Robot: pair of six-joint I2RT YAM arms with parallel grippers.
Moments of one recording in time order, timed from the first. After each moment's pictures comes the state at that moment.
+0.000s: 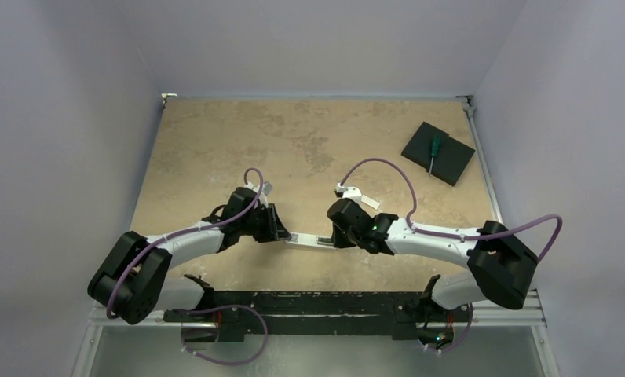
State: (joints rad) left arm -0.51 1.30 0.43 0.06 0.36 -0.72; right arm 0.97 1.39 0.72 -0.29 0.27 0.78
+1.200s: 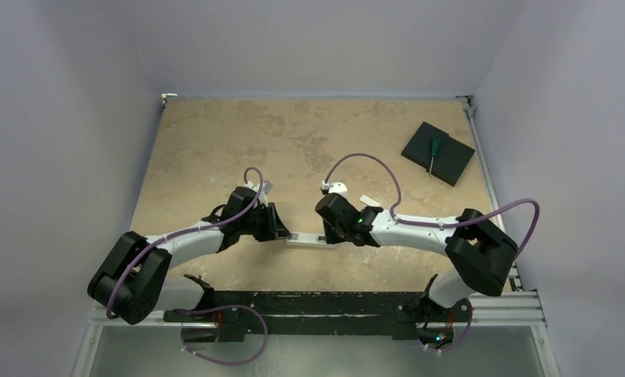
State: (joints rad) left arm -0.51 1.30 0.43 0.08 0.37 -0.72; right arm 0.97 1.53 0.82 -0.28 0.27 0.68
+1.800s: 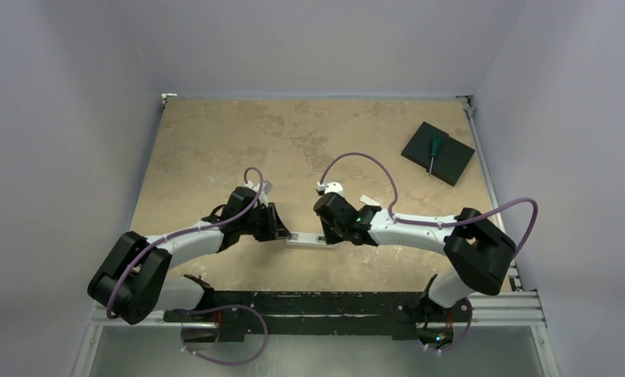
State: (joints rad) left arm -0.51 1.30 0.43 0.08 0.37 -0.72; right arm 0.98 1.54 0.85 -0.30 0.25 0.60
